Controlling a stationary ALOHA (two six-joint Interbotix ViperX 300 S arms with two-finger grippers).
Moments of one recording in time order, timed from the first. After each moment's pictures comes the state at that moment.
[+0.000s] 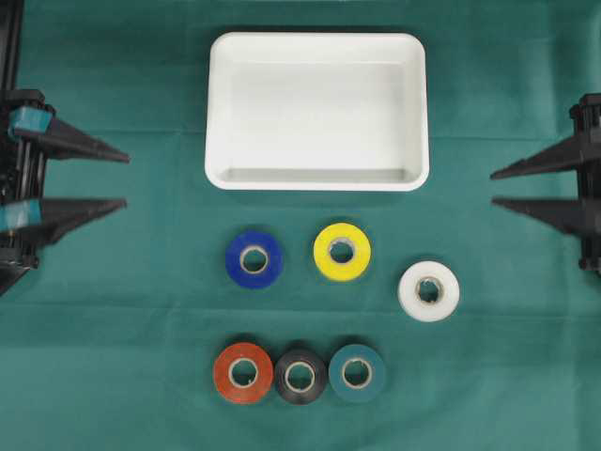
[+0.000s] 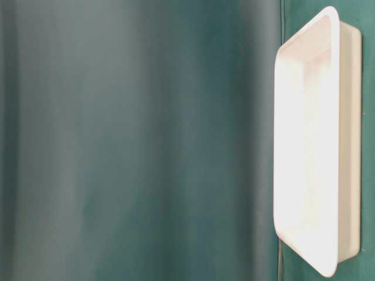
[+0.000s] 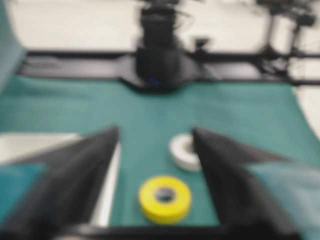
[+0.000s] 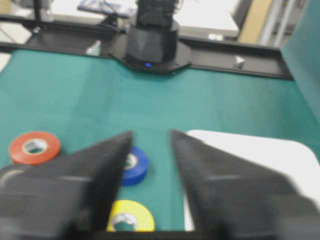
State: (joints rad) left arm 0.00 -0.95 1.15 0.00 -0.24 0.00; right arm 0.00 -0.93 1.15 0.00 -0.17 0.04
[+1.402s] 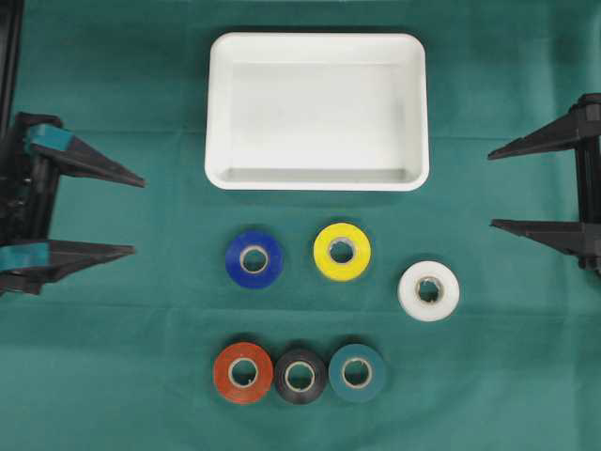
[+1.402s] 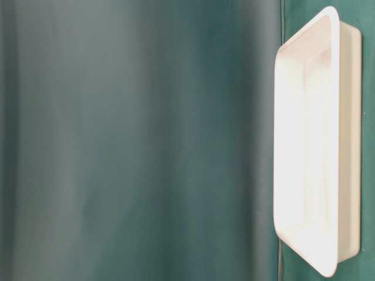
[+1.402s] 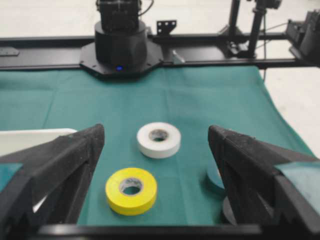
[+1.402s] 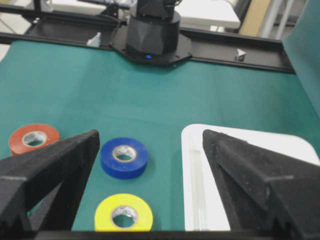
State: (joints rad) left arm -0.10 -0.84 1.10 0.00 -0.23 0.00; right arm 0.00 -0.93 1.13 -0.01 -0.14 0.04
